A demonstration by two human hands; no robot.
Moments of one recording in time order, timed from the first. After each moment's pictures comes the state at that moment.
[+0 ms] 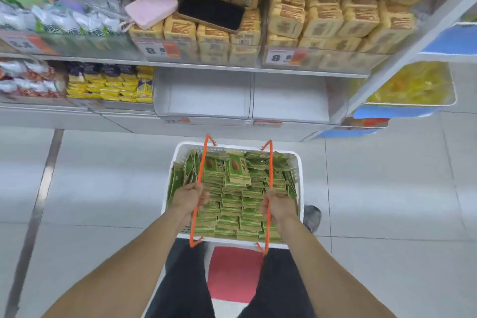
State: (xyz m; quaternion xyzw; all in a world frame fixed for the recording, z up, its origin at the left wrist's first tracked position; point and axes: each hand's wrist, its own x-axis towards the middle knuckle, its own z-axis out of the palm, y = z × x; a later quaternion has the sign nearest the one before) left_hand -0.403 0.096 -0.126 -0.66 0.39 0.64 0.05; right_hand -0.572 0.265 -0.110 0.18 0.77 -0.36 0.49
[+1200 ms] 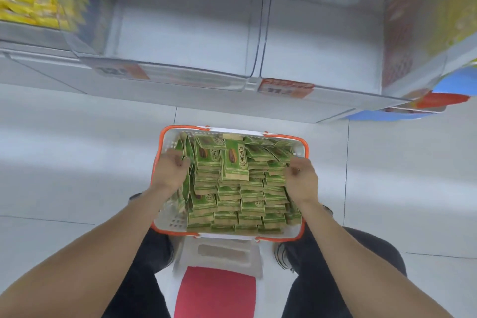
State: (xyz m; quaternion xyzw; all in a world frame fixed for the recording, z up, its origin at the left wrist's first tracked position) left_hand -0.456 0.056 -0.388 -0.61 0.65 0.44 0.10; right_hand -0.682 0.262 -0.384 -0.10 0.91 -0.24 0.33
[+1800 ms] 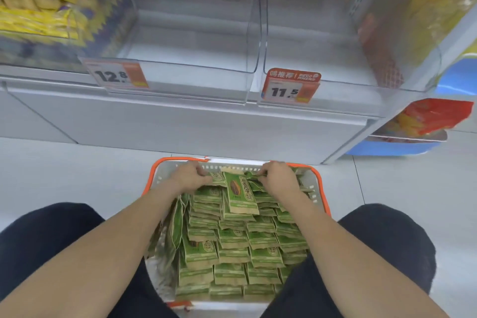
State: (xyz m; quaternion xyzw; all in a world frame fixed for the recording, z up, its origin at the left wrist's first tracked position) left_hand -0.500 0.028 -0.476 -0.46 0.77 0.42 0.16; right_hand -0.680 0.191 -0.481 -0.38 0.89 -0.08 0.25
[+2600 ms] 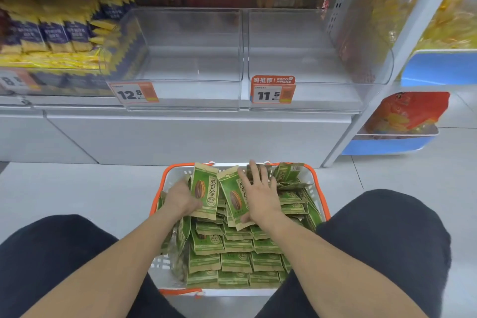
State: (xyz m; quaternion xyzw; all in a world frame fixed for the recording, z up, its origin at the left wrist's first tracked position) left_hand -0.450 0.092 -0.441 -0.56 0.73 0.37 0.09; right_hand -0.603 0.223 -0.484 -0.51 0.84 0.07 0.15
